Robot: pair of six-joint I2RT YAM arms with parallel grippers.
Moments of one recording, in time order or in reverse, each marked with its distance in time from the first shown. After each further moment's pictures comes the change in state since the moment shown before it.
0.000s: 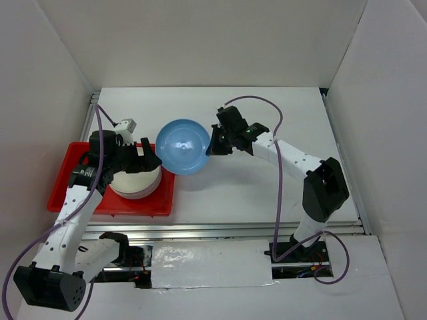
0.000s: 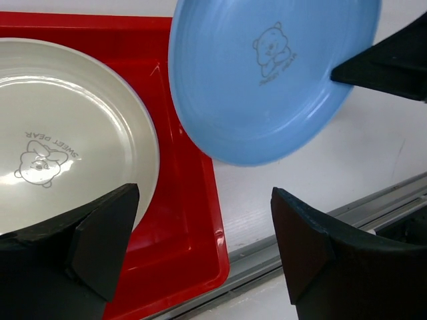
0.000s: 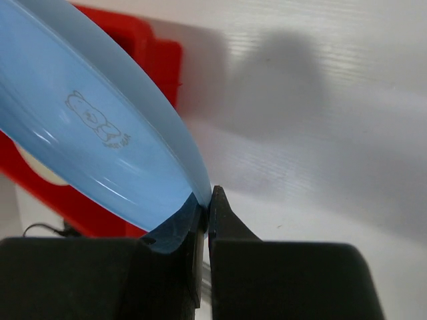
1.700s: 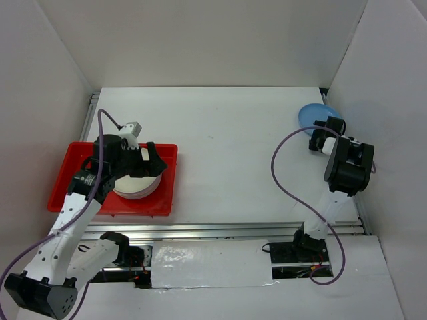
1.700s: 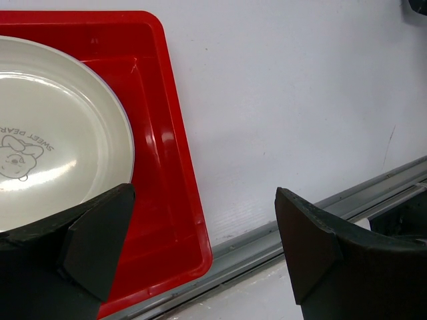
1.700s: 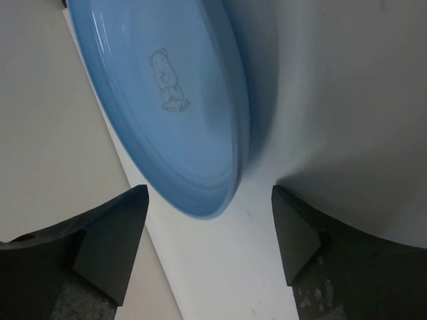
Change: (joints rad) left arm -0.131 -0.060 0.004 -0.027 -0.089 -0.045; right arm -1.007 0.264 -0.296 0.703 0.167 0.794
